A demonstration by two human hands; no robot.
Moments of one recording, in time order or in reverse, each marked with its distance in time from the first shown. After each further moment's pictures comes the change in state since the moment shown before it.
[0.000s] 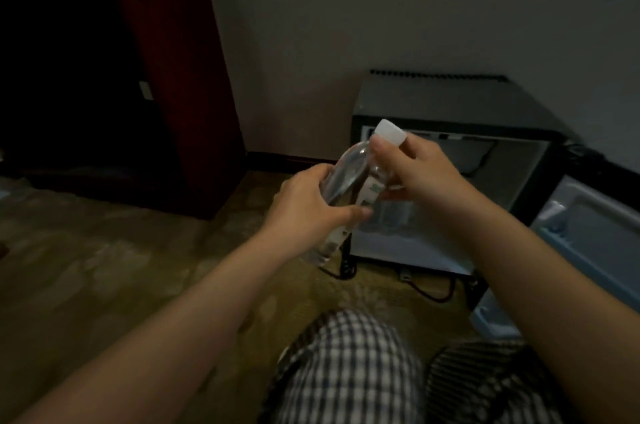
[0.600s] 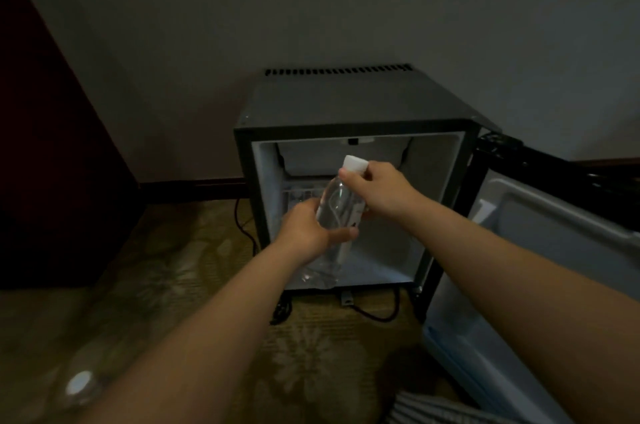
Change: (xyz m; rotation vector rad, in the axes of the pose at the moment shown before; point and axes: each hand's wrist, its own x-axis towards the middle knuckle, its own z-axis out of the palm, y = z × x) left_hand 0.150 -0.002 0.166 -0.076 -0.371 -0.098; right_hand 0.103 0.118 -0.098 -0.224 0.241 0.253
